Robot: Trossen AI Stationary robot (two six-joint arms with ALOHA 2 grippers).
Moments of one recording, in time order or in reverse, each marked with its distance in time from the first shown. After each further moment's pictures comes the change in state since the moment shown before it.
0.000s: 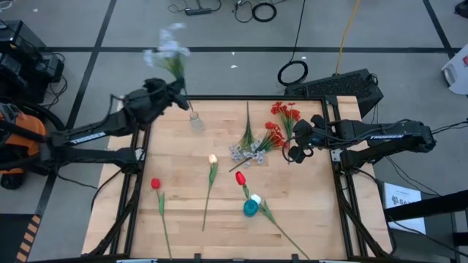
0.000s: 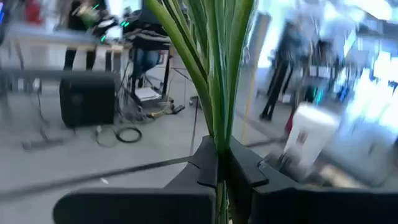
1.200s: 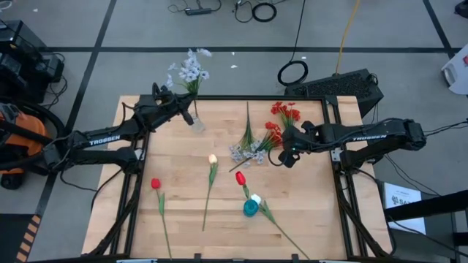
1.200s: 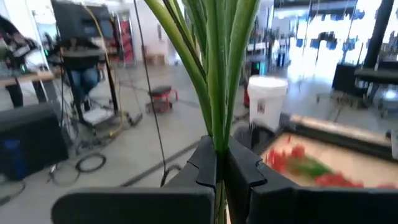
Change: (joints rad) left arm 0.183 0.057 -0.351 0.439 0.472 0.224; right arm 0.000 0.171 0.000 0.041 -0.064 0.088
